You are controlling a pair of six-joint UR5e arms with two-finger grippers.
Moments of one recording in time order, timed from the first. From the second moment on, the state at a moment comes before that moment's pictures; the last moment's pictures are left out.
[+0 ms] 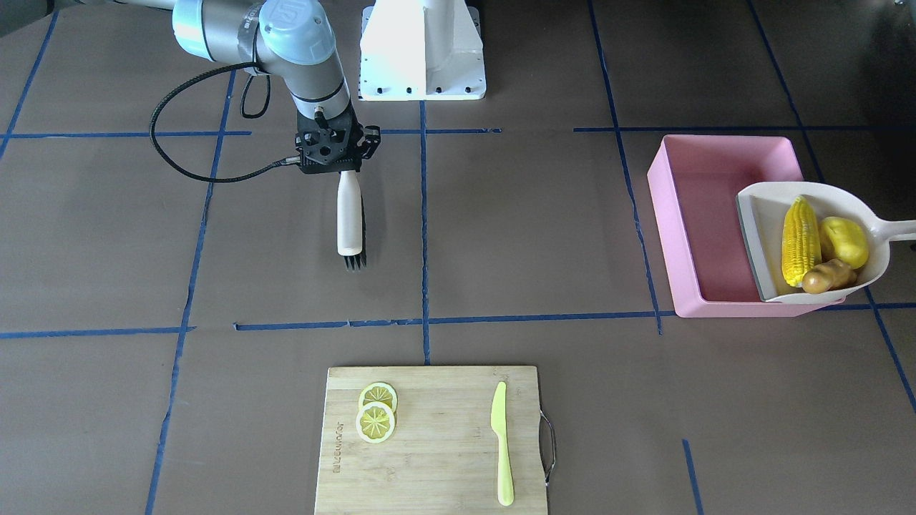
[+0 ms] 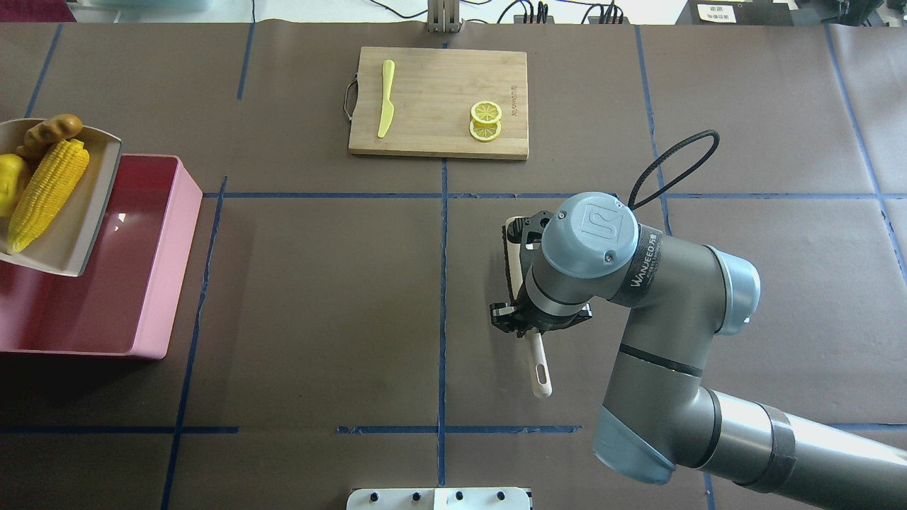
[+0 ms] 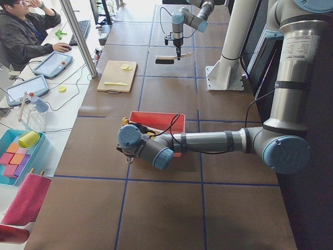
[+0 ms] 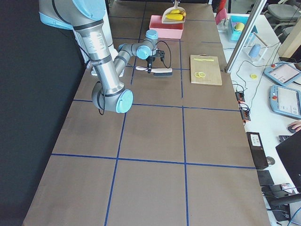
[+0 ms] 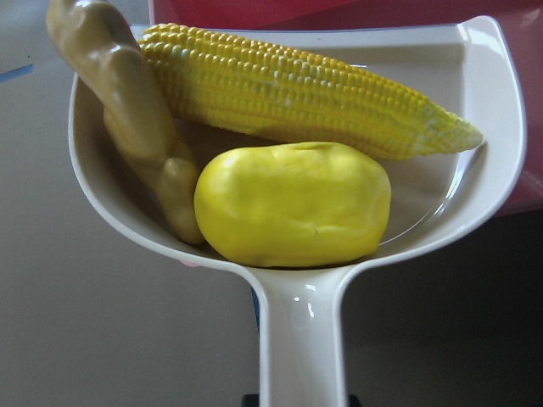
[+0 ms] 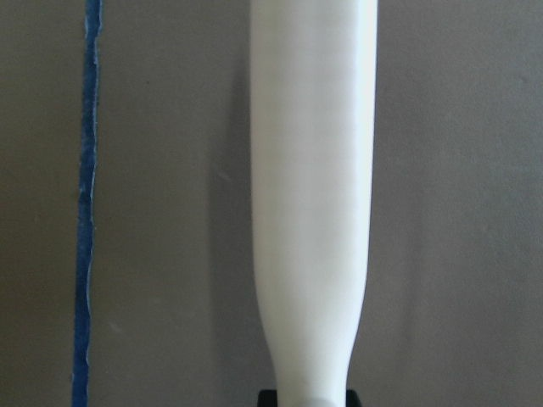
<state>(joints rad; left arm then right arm) -1.47 -1.64 -1.41 -2.13 -2.55 1.36 0.46 -1.06 1.87 -1.65 1.95 1.17</state>
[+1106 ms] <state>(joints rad) -1.51 -1.63 -1.58 -1.88 -2.53 1.33 0.46 -1.06 1.88 -1.65 1.95 1.18</state>
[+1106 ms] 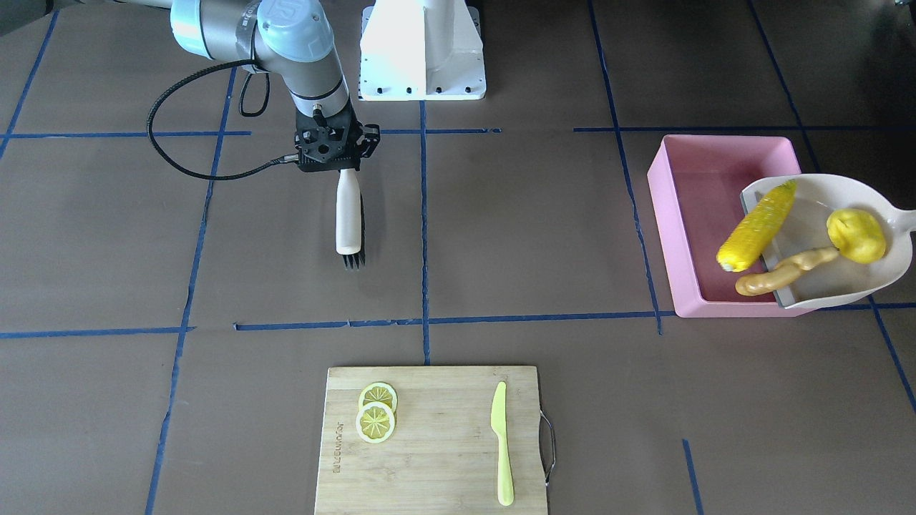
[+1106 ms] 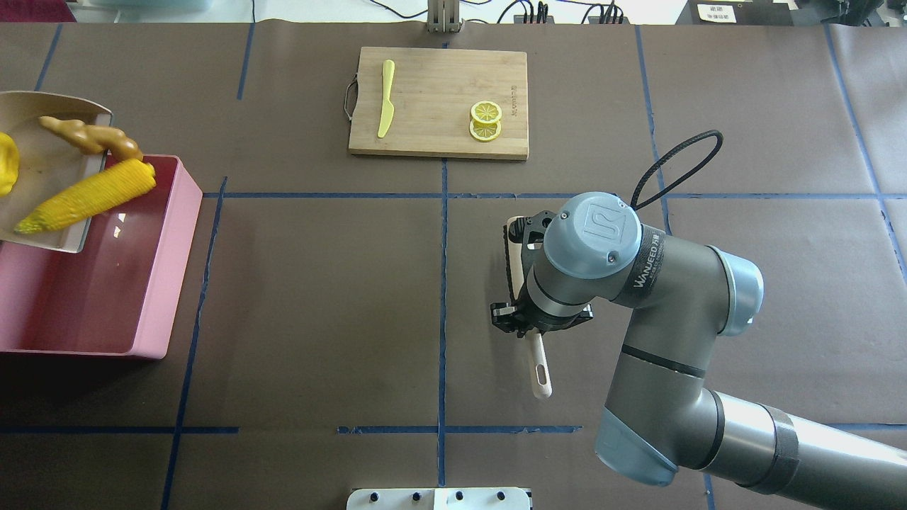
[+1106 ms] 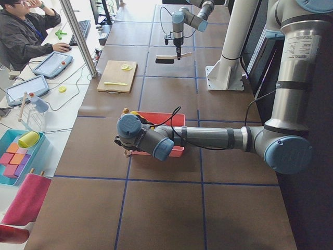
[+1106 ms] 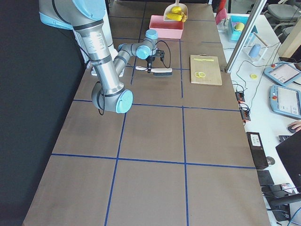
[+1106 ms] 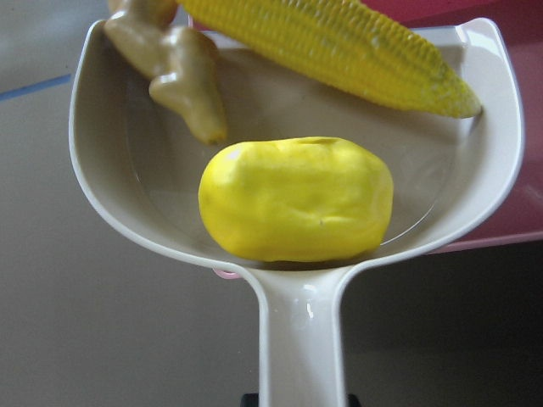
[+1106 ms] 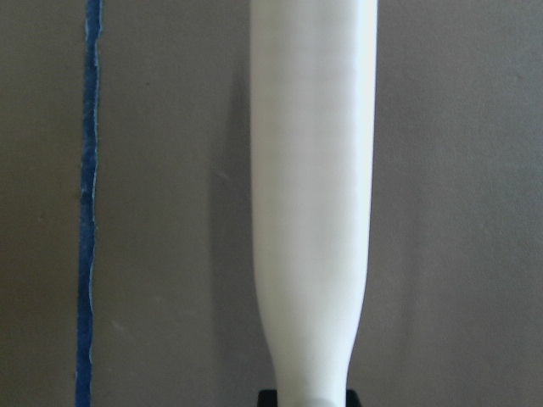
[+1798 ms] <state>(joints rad) -1.49 -1.54 -1.74 -1.82 -2.39 1.34 0.46 -1.06 1.88 -1.65 1.95 1.18</state>
